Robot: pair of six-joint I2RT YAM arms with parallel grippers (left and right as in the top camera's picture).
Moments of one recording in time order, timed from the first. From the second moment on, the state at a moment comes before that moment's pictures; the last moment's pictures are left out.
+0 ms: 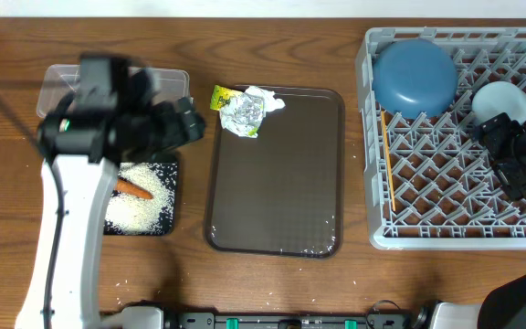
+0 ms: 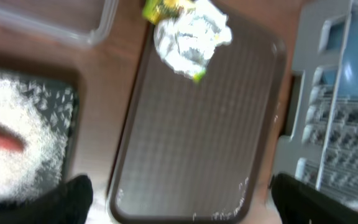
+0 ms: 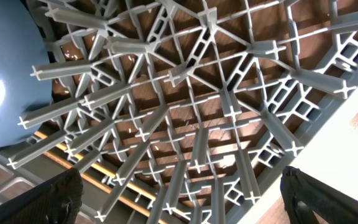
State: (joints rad) left arm -0.08 1.47 1.59 -1.25 0.28 -0.37; right arm -0.37 1.54 1.37 -1.14 -0.02 0.74
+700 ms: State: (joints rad) left arm -0.26 2.13 1.82 -1.09 0.18 -0.58; right arm -0.37 1.54 1.37 -1.14 -0.02 0.74
